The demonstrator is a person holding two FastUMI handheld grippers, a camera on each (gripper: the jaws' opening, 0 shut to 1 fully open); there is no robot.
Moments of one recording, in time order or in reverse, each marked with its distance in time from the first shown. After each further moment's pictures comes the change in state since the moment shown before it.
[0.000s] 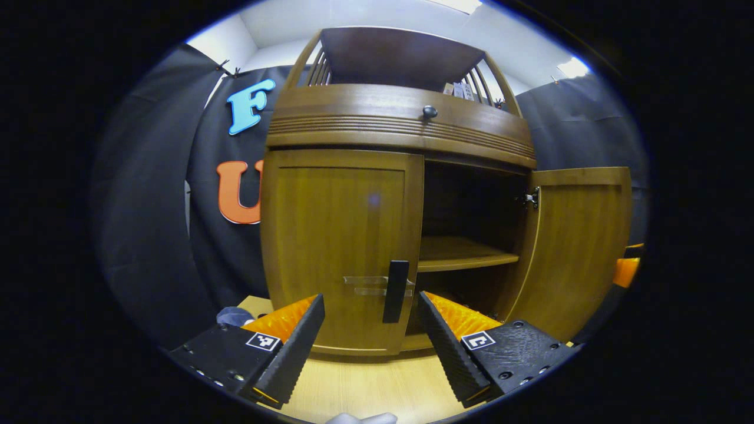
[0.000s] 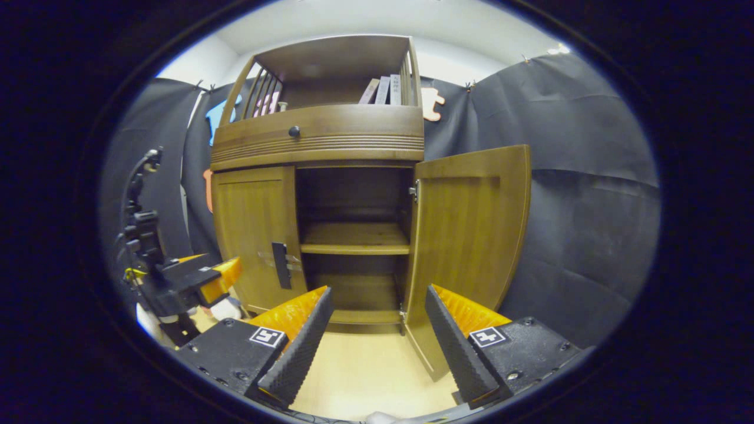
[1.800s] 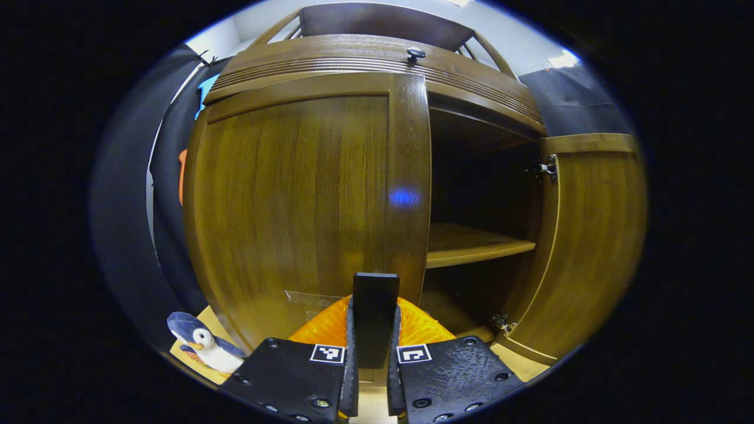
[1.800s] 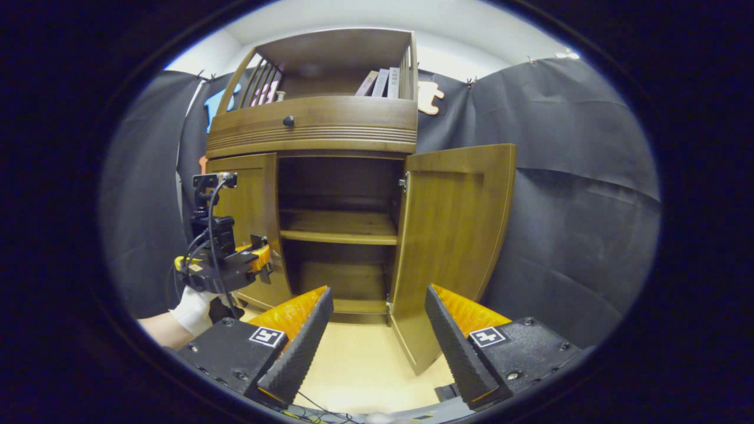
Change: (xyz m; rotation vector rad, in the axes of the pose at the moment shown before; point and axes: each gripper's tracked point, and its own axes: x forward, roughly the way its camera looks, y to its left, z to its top) left arm 0.069 -0.021 -0.031 0.017 0.032 -0.087; right arm -0.013 -0.016 -0.010 -0.034 0.053 -0.008
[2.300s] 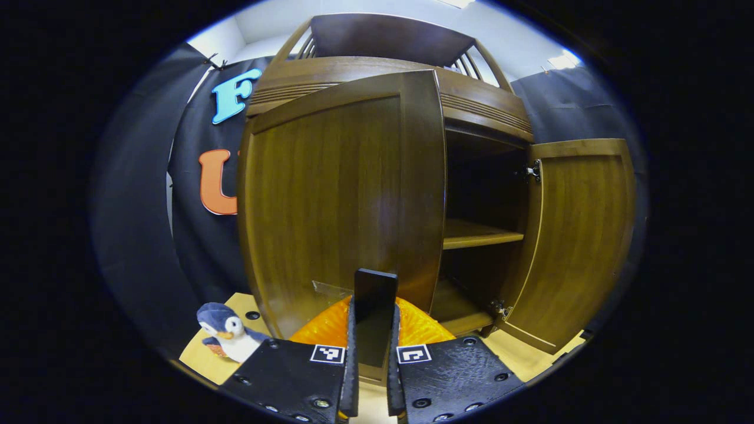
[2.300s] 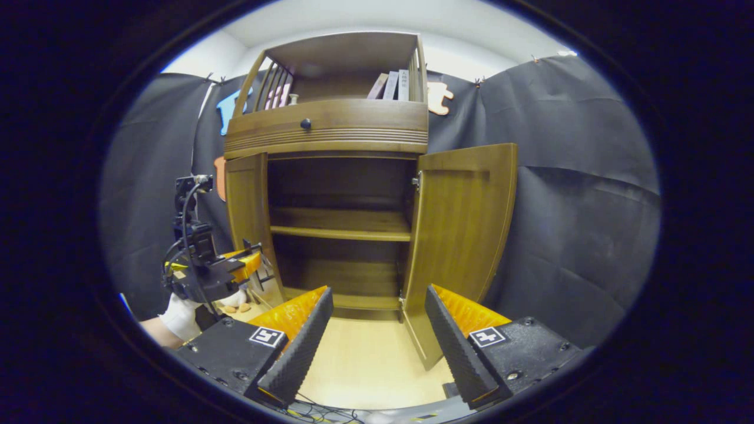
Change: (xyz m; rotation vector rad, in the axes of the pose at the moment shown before) left arm -0.076 0.025 -0.003 0.006 0.007 0.048; right arm -0.016 0.013 -0.007 0.006 0.004 0.075
